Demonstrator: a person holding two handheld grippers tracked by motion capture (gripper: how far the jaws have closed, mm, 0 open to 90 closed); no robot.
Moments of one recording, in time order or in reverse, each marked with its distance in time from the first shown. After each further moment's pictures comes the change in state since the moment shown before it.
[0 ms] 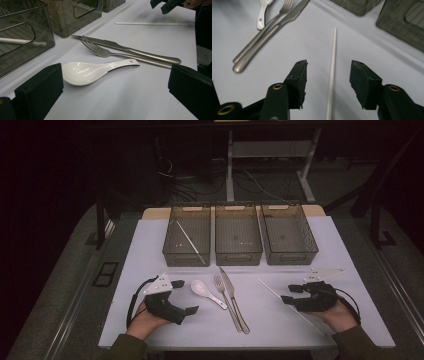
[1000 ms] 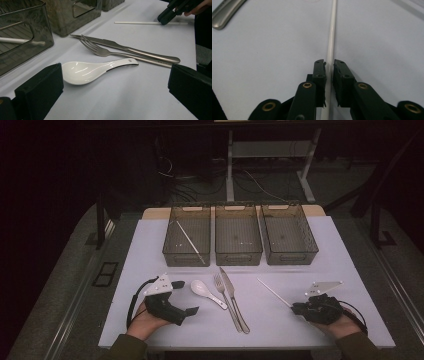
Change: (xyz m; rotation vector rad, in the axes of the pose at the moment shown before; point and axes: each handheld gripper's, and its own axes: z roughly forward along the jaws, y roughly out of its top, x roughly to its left) left arm -0.002 -0.001 0.000 0.002 0.000 0.000; right arm 0.005 -0.032 0.002 0.162 -0.057 -0.014
